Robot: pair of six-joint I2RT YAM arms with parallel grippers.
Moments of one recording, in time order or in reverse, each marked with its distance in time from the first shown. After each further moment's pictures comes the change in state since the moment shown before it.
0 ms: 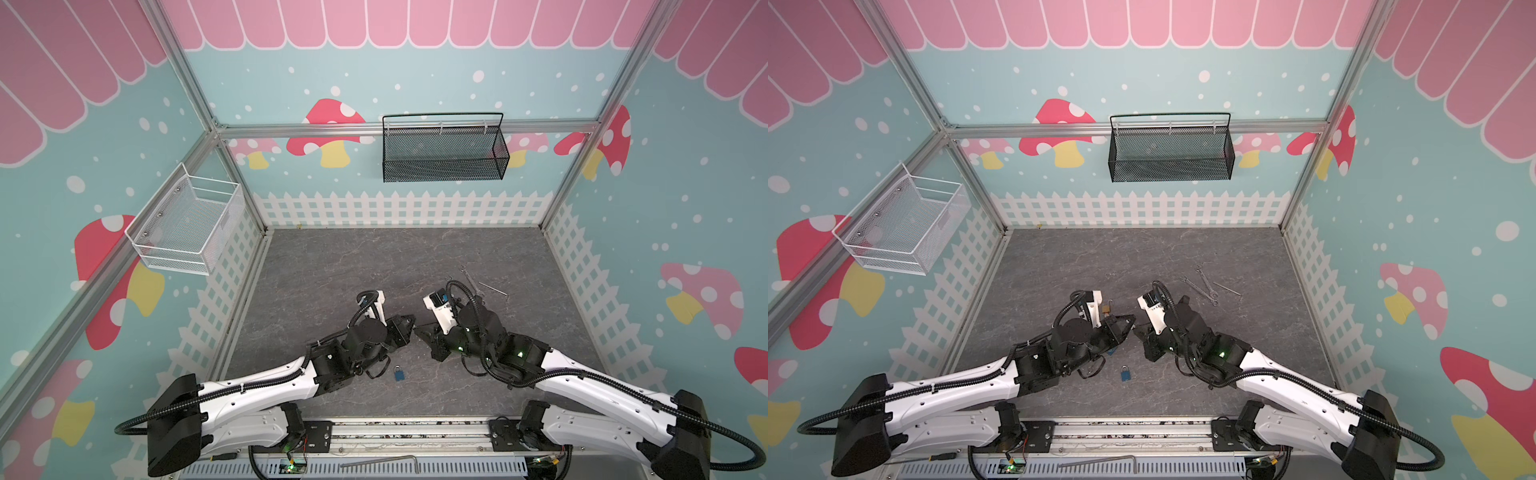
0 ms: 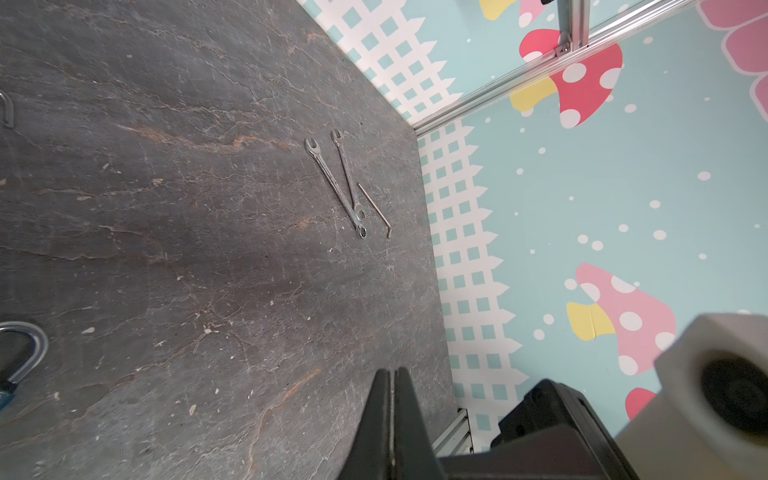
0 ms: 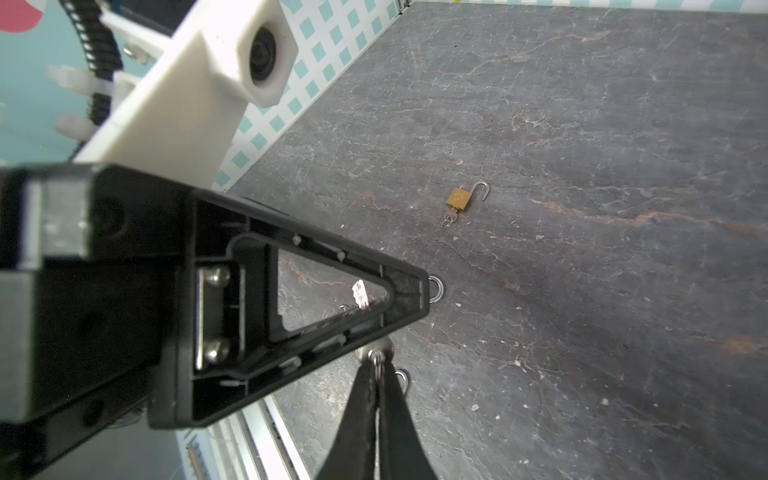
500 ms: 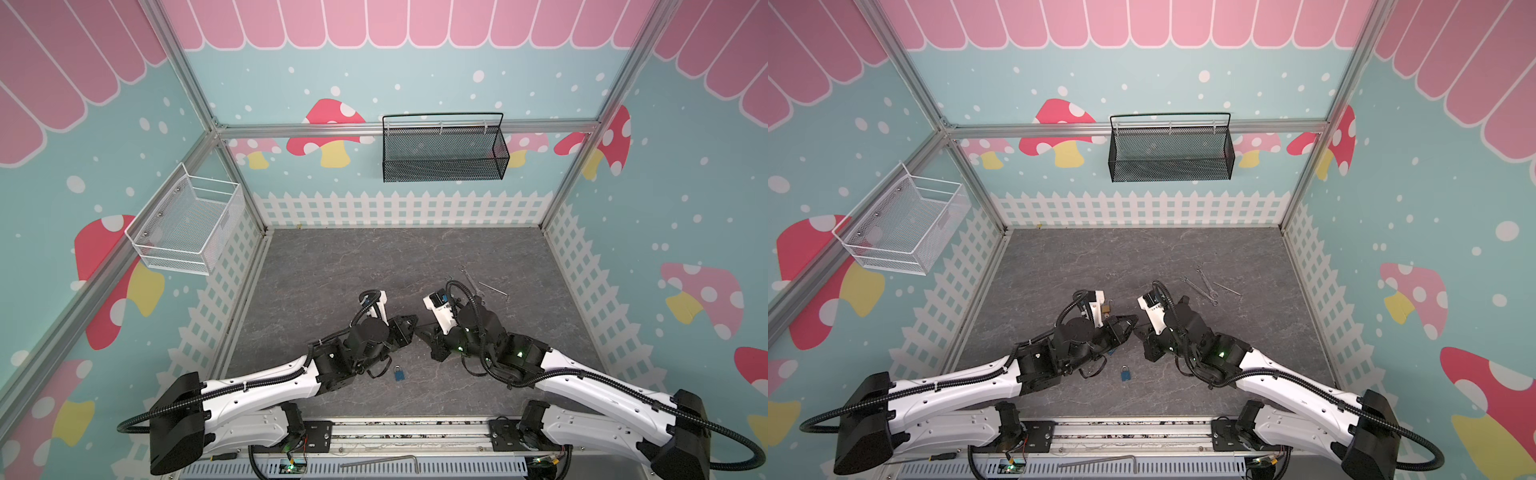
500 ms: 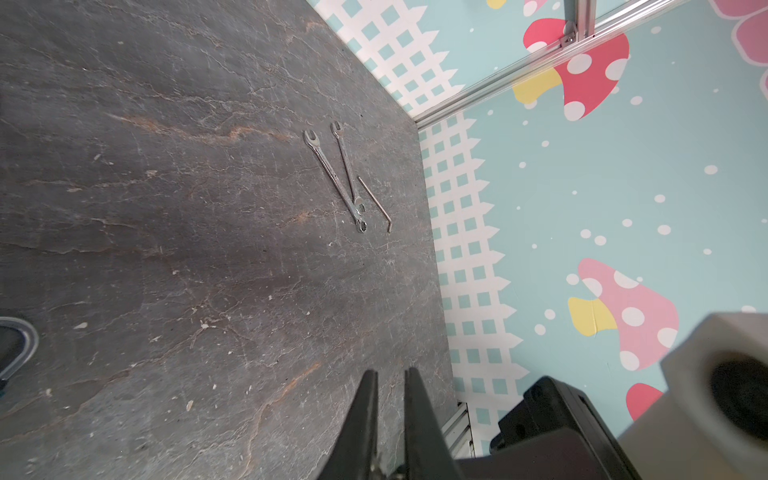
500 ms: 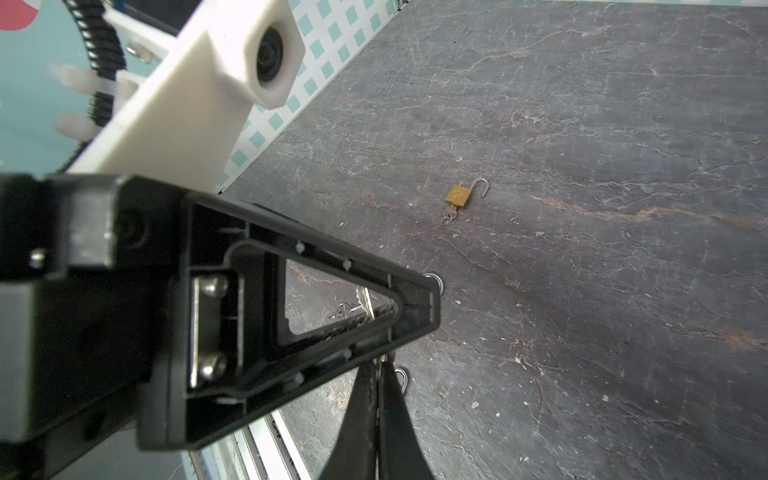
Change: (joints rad) left arm 0.000 0.022 0.015 -0.011 0.016 -0.013; right arm 0.001 0.005 -0.008 0.003 0.002 0.013
